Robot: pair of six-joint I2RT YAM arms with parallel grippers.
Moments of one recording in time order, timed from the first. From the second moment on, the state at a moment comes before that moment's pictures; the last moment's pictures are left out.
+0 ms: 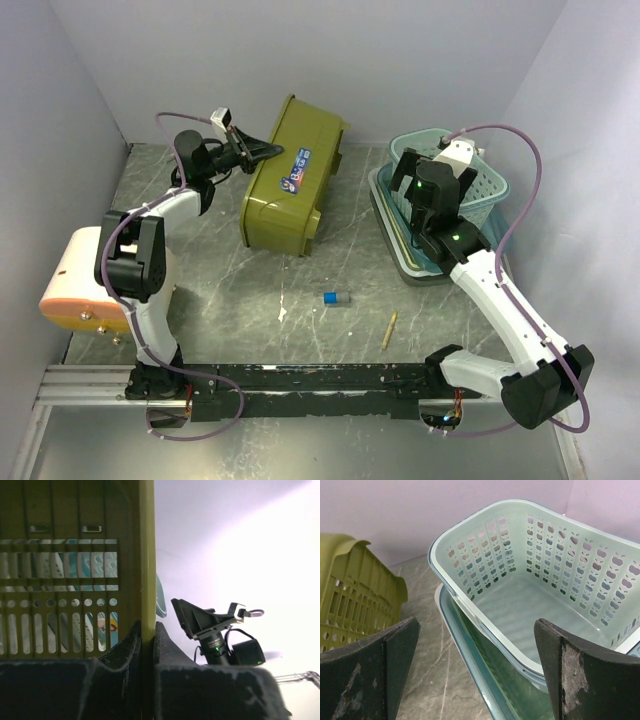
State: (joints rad) left arm -0.18 1.89 1.30 0.74 0.89 -1.46; right arm 0.45 1.13 1.13 -0.24 0.70 0.29
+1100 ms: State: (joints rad) left arm -0.20 1.70 1.65 -0.32 0.51 -0.35; right arm 0.45 1.17 1.15 -0.30 0.66 0.30
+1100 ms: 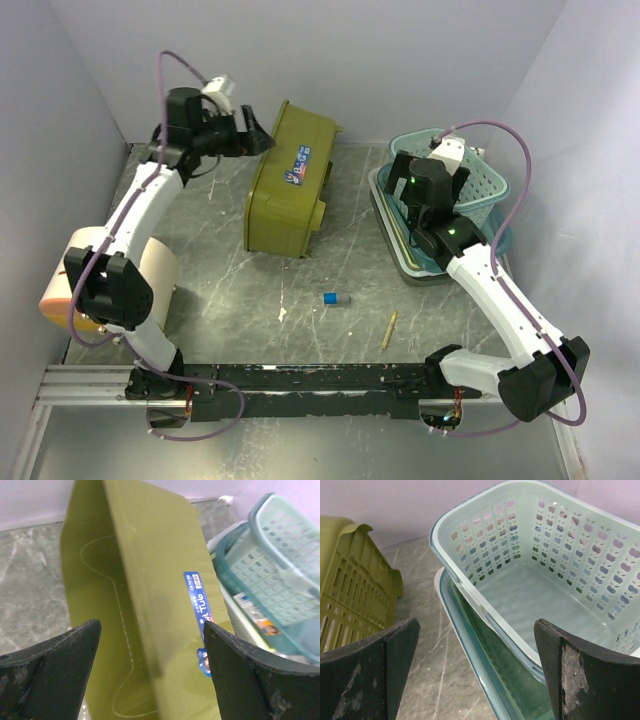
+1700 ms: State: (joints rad) left arm -0.44 1.77 1.79 -0.53 -0.02 -0.12; right arm 0.45 1.23 0.95 0.17 -0.37 0.37
